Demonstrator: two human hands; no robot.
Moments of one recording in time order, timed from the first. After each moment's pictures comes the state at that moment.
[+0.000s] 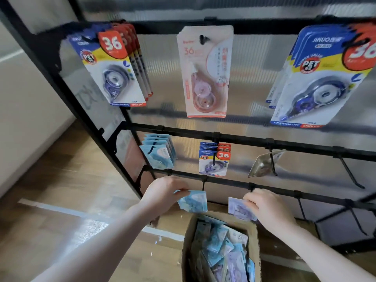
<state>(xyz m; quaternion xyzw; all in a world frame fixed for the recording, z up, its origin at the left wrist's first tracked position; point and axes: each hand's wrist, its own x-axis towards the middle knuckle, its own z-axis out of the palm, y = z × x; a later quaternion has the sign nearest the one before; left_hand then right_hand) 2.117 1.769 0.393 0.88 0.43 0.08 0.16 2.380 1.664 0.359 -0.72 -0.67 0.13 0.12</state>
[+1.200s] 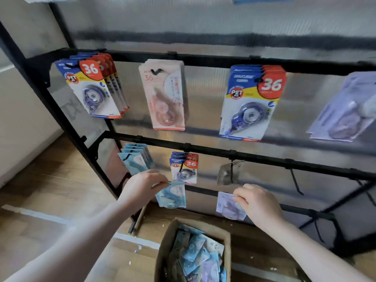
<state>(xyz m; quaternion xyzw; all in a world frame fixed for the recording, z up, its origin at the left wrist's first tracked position) 2.163 1.740 0.441 0.85 0.48 0.17 0.12 2.448 1.633 0.421 -0.70 -0.70 0.05 0.15</state>
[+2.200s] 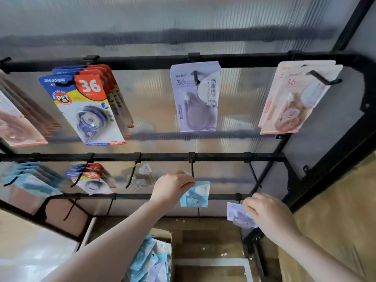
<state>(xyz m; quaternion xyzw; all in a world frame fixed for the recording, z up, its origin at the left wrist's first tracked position) 2.502 1.670 0.403 0.90 0.37 0.16 0.17 2.713 1.503 0.382 -0.75 -0.65 -0.06 0.10</state>
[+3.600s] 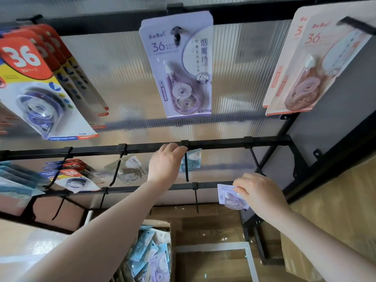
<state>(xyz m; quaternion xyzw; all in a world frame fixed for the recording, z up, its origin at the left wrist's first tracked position) 2.534 1.720 0.369 0.91 0.36 0.20 0.02 2.722 1.544 0.360 -0.74 -0.66 -0.02 0.17</state>
